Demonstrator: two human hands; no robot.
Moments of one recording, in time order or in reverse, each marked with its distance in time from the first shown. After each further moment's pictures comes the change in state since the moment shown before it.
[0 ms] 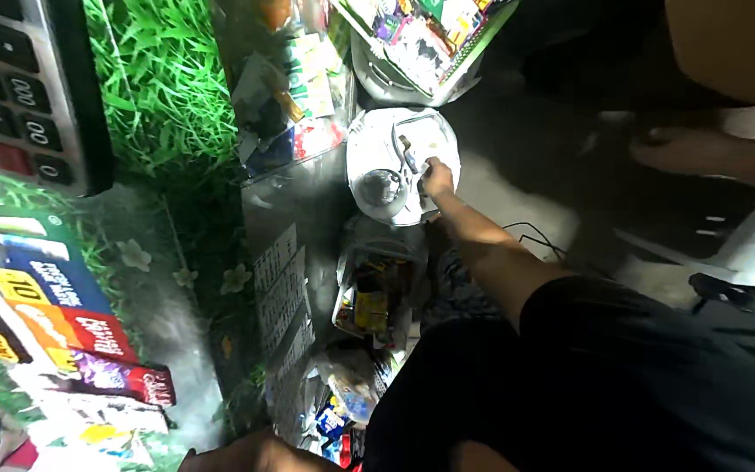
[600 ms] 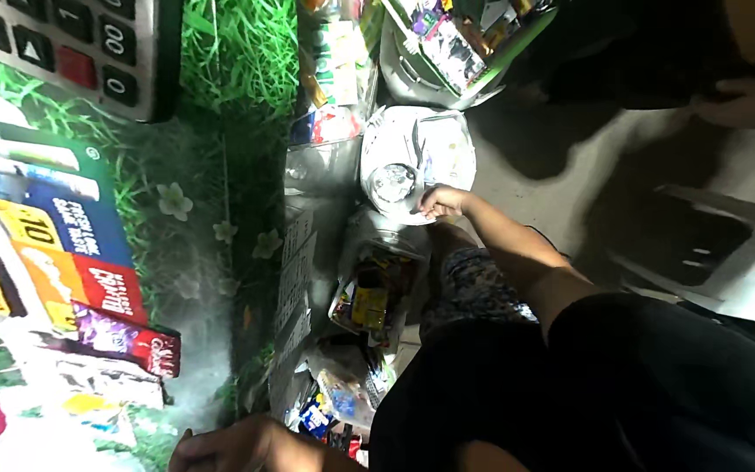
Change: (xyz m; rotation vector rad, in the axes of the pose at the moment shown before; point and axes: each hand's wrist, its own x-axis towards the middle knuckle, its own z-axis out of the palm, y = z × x) left_hand -0.012 -0.014 0.001 -0.166 0.072 0.102; right_hand -0.050 -0.017 -0.009 0.496 -0.800 0.114
